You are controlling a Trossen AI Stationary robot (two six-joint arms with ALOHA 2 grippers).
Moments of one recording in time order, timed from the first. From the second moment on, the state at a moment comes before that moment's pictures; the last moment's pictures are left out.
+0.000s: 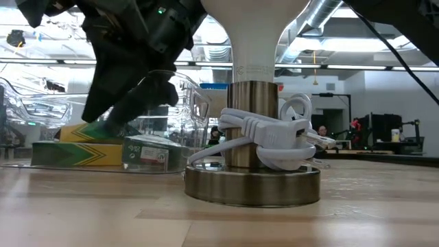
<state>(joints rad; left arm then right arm) -0.62 0.96 1.03 -1.19 -0.17 -0.38 0.21 2.51 2.26 -0.78 -0.08 0.28</state>
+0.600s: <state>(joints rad) -0.62 0.96 1.03 -1.19 -0.17 -0.38 0.20 2.51 2.26 -0.76 -0.07 0.24</state>
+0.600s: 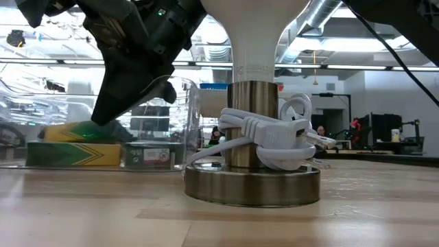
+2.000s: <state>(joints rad) -0.62 0.86 1.03 -1.45 -0.22 -0.65 0.30 2.41 2.36 -0.82 0.15 0.17</state>
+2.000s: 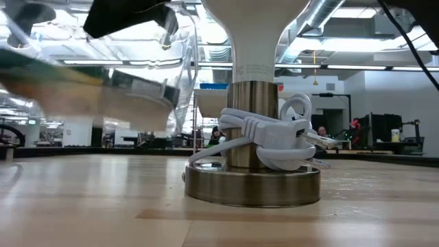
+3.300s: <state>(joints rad) -0.62 0.84 1.03 -1.54 -0.29 -0.70 0.32 2.11 2.36 -1.27 0.36 0.21</state>
